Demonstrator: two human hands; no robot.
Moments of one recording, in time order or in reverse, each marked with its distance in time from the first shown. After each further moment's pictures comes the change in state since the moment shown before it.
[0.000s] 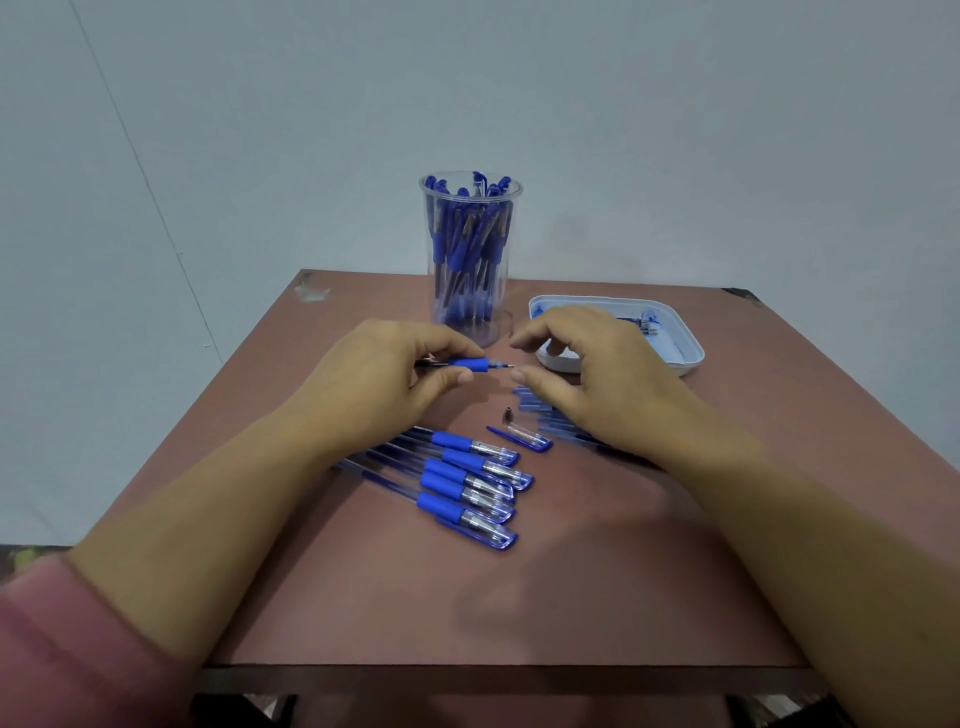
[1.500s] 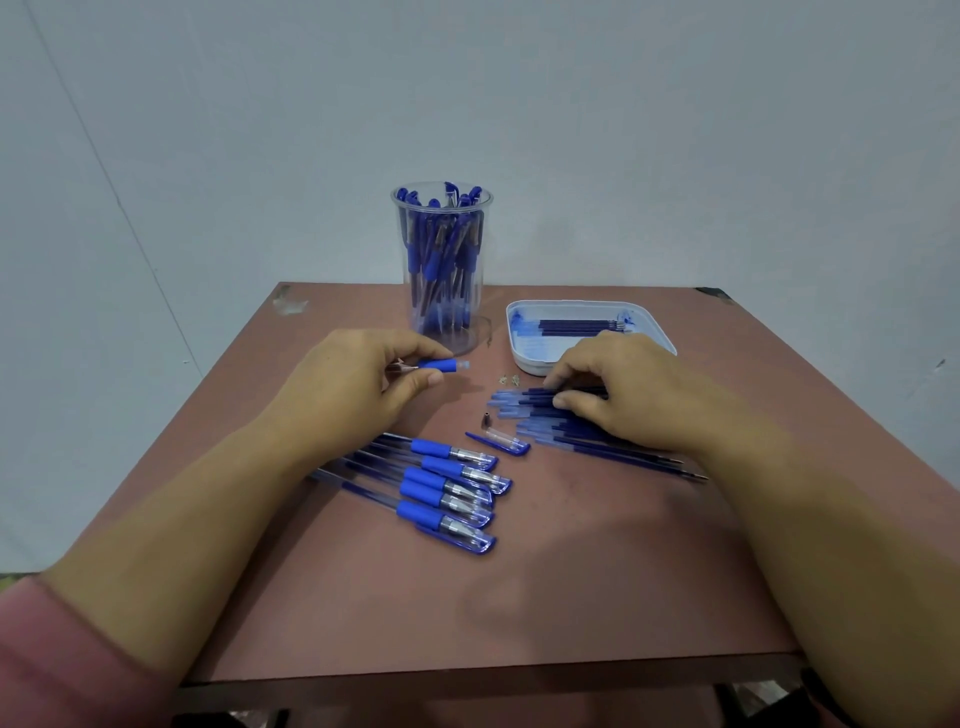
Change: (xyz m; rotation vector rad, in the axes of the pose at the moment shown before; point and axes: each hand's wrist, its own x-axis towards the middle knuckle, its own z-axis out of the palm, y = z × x) left_hand 0.002 -0.008 0.001 0.053 0.032 -0.034; right_hand -0.015 0.029 -0.029 -0.190 -0.302 0.209
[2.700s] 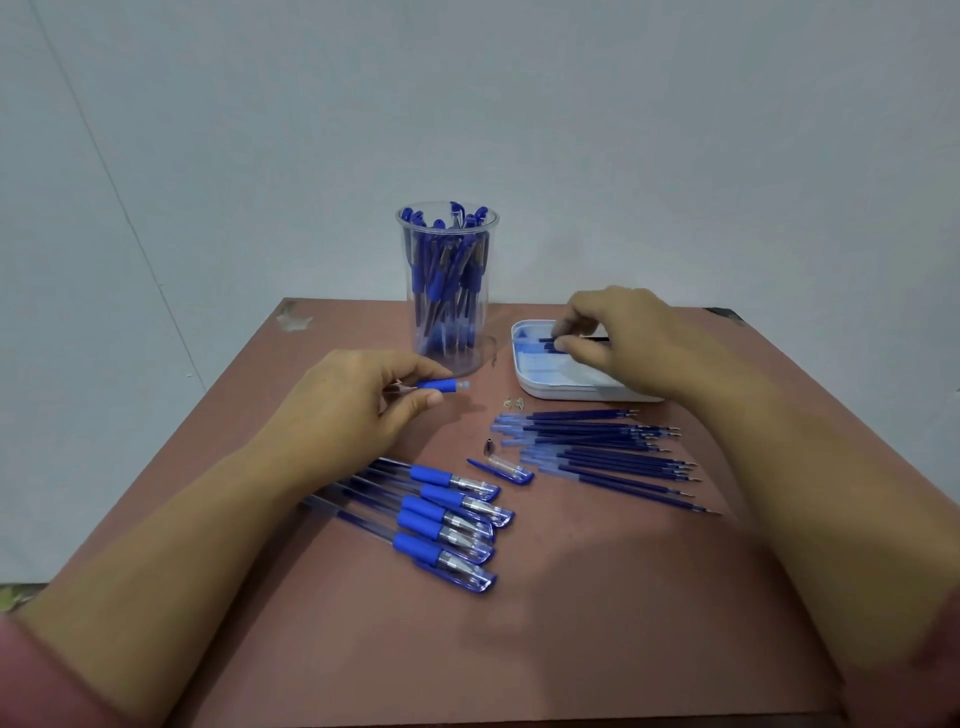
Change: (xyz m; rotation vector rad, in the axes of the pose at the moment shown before) left_hand 0.000 0.001 -0.003 -0.004 0.009 -0.023; right_hand 0.054 0.023 -0.020 0.006 0.138 -0.025
